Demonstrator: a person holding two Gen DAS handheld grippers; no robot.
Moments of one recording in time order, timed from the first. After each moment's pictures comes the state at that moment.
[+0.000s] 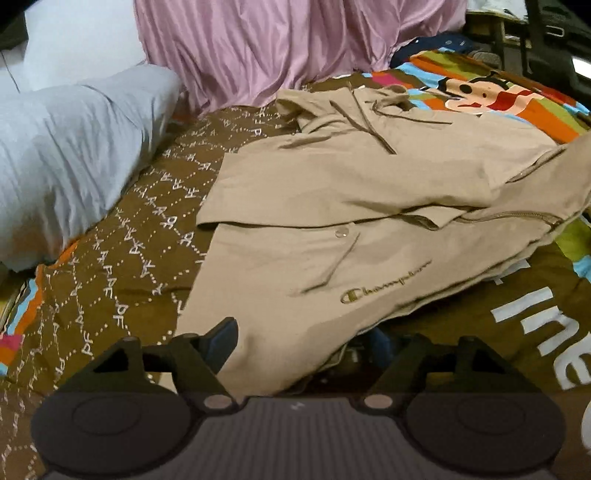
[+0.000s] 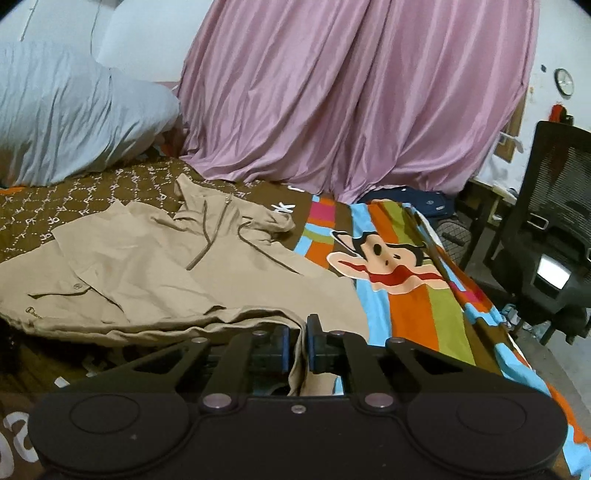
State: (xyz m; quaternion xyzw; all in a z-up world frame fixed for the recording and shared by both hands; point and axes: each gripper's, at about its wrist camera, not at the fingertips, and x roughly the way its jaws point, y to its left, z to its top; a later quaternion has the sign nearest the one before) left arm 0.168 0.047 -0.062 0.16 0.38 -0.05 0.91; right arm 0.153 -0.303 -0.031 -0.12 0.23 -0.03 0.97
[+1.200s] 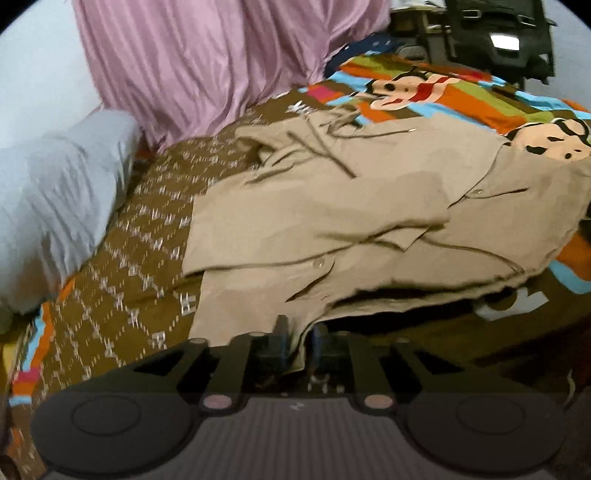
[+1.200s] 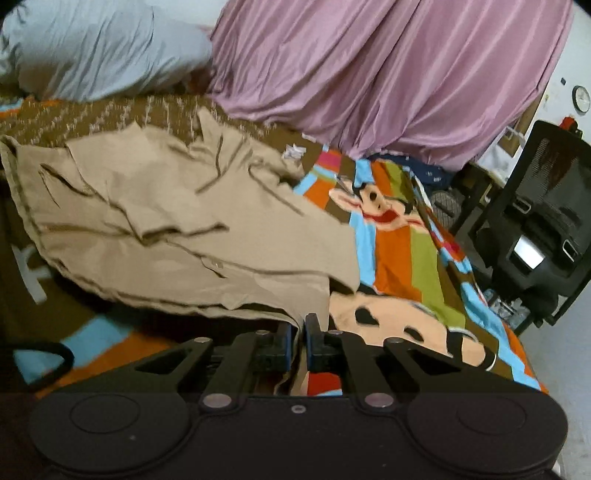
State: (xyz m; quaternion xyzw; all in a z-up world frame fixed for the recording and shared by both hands) left arm 0.063 0.038 -0.016 0.22 0.36 -0.13 0.90; right arm 0.020 -0.293 -0.063 -0.19 0.30 -0.03 0.93
